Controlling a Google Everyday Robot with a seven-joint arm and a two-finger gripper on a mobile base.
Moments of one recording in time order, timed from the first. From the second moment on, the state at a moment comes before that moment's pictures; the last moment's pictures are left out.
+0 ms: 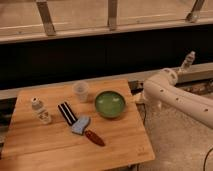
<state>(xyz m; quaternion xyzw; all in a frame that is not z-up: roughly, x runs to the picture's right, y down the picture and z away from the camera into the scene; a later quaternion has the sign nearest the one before) 0.216 0.083 0.769 -0.11 0.17 0.79 0.58</state>
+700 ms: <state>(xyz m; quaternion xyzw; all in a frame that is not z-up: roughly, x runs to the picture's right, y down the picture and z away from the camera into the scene) 0.199 0.101 0.818 -0.11 0.21 0.76 0.60</state>
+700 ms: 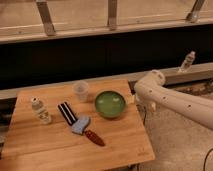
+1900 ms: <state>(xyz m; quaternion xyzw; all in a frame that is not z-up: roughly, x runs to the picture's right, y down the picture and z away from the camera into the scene) 0.203 0.148 0.880 -0.14 0.30 0.74 0.58</state>
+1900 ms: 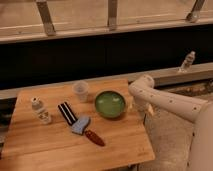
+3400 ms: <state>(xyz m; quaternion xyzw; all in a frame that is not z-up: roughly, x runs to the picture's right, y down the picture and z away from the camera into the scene) 0.009 0.097 0.864 -0.18 0.19 0.64 0.72</state>
